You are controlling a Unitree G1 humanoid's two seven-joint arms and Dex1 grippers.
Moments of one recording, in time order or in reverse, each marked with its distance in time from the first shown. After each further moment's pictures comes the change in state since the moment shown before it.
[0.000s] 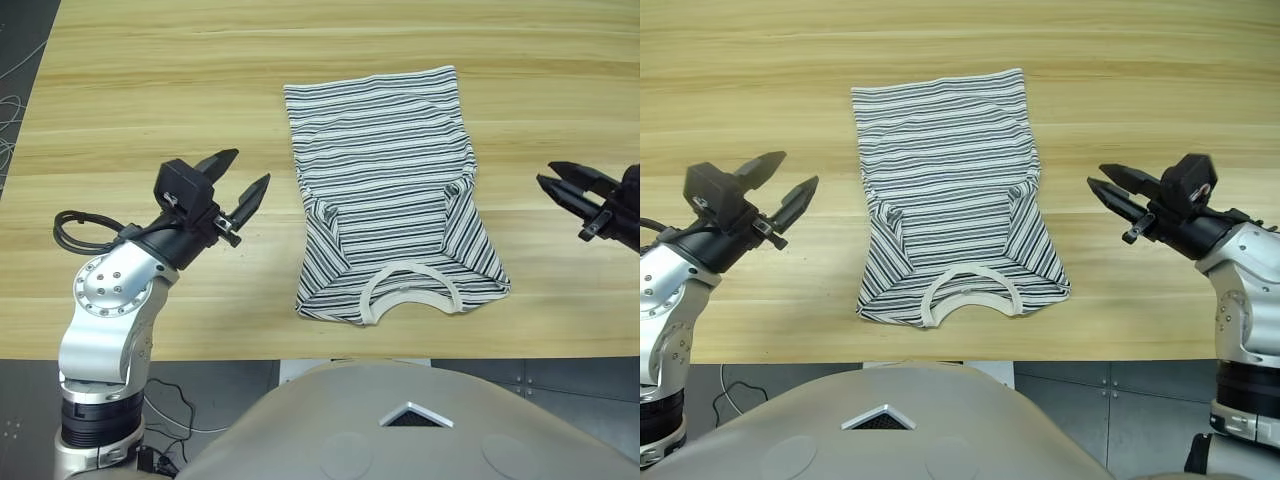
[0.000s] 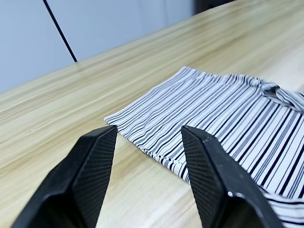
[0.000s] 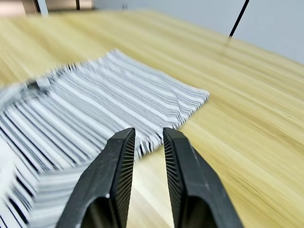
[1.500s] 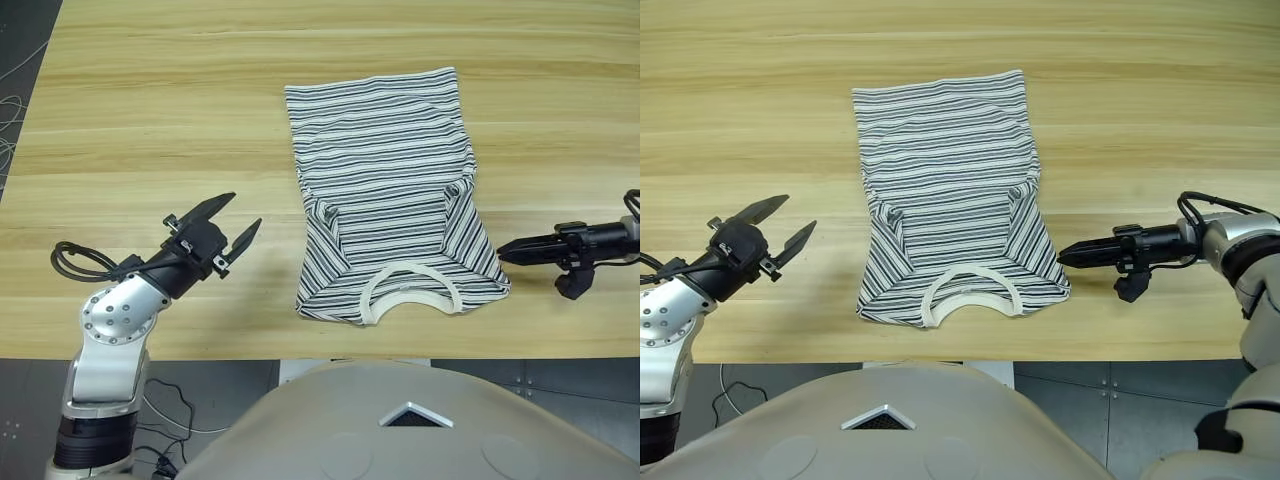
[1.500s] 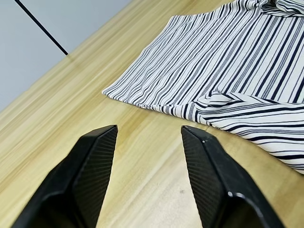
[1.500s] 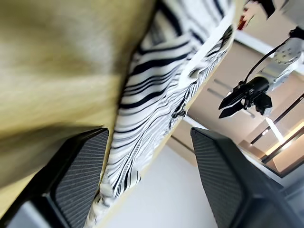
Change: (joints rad) left arm 0.161 0.026 0.010 0.133 0.237 -0.304 -0.083; right arm -0.950 -0.174 1.796 0.928 -2.139 -0.375 -2.500
